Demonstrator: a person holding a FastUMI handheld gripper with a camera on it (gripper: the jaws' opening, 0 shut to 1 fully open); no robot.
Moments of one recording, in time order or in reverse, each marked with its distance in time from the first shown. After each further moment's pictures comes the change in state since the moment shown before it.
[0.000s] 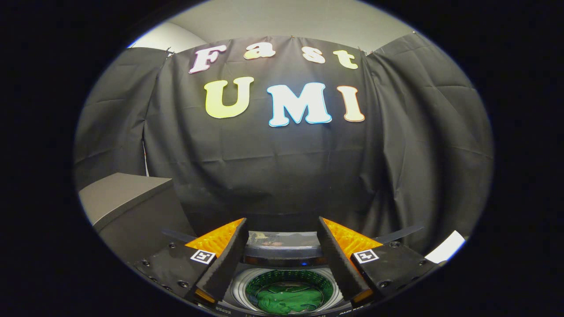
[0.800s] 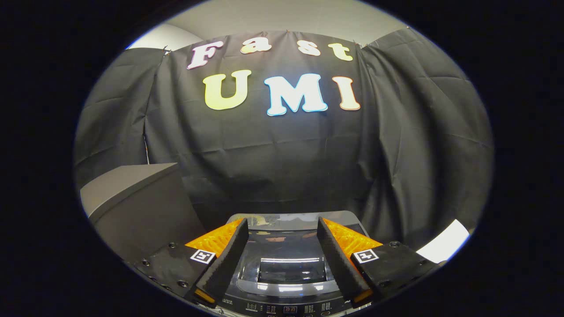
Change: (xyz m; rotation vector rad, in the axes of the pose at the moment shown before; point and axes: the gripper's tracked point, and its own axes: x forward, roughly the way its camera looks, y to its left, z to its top) arm -0.033 0.002 -0.026 0.027 0.043 -0.003
